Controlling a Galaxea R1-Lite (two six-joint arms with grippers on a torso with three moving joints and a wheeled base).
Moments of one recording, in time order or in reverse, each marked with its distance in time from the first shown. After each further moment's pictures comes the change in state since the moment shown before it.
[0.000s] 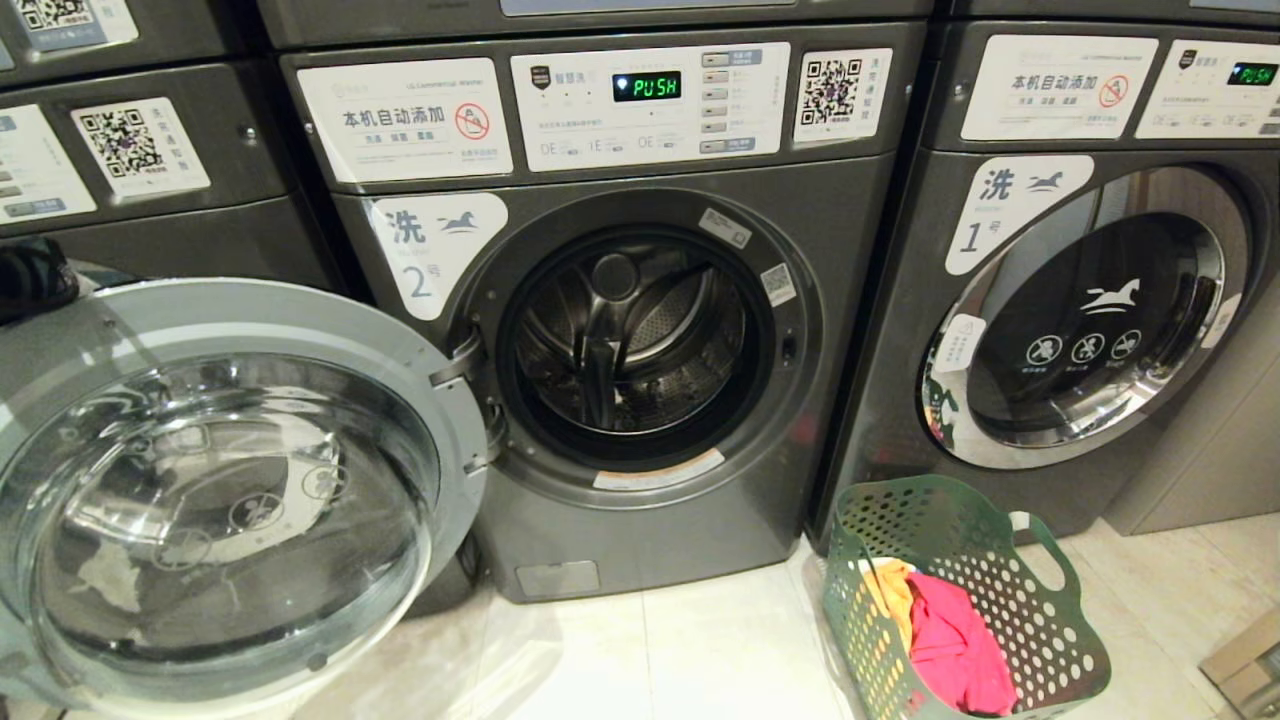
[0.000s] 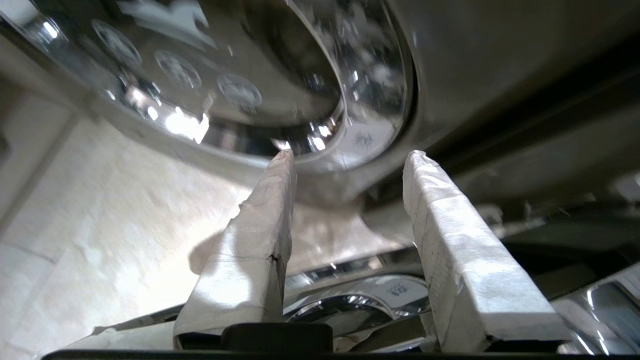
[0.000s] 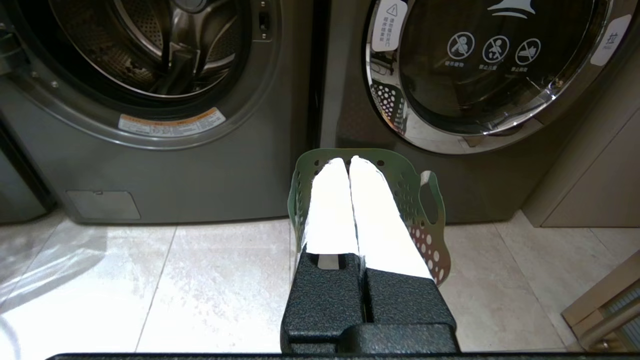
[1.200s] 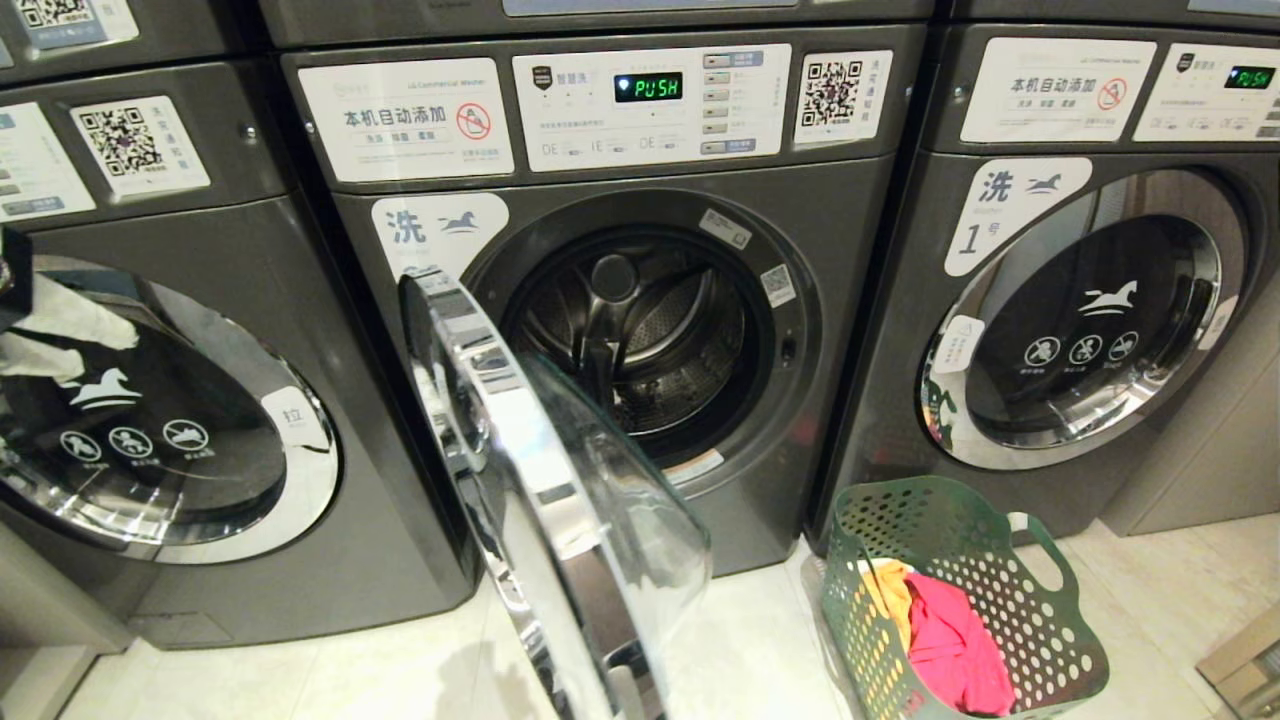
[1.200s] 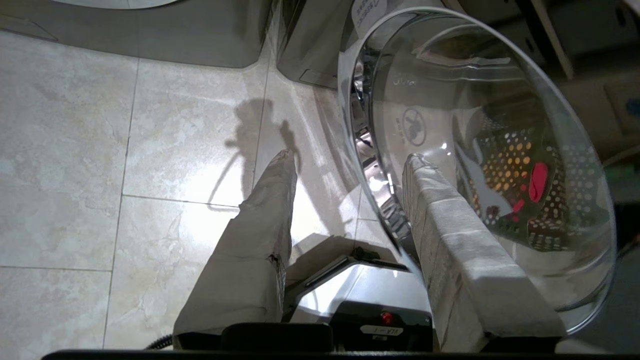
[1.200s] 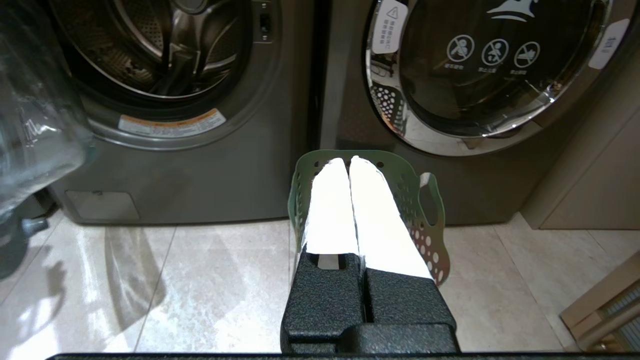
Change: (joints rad) left arm -0.174 -0.393 0.108 0.466 -0.113 -0.002; right arm 0.000 0.000 0.000 0.000 0.000 -0.002
